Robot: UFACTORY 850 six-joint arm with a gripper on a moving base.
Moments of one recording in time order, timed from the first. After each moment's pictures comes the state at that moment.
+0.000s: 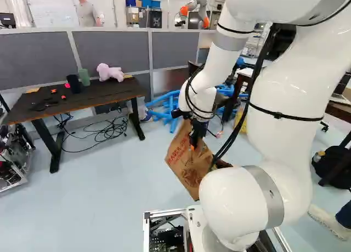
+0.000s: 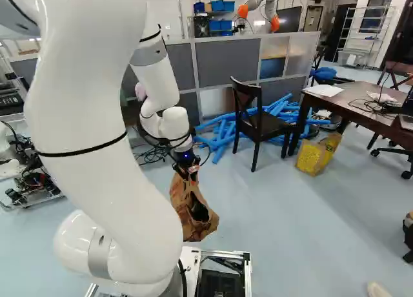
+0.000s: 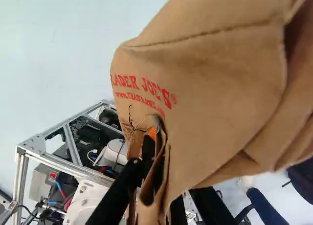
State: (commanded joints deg) arm -0.4 -9.8 -30.5 -1.2 -17.8 -28.3
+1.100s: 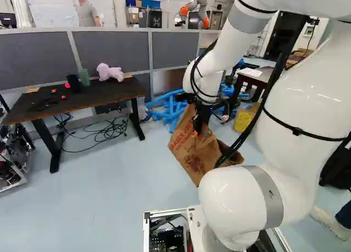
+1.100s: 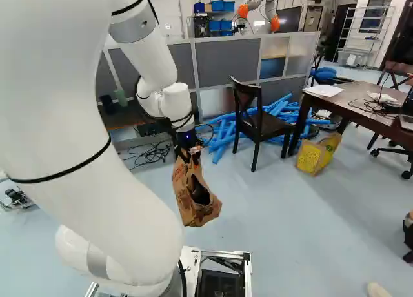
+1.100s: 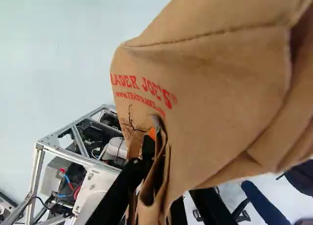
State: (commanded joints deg) arm -2.3 -1.6 -35.6 -1.2 -28.9 -28.3
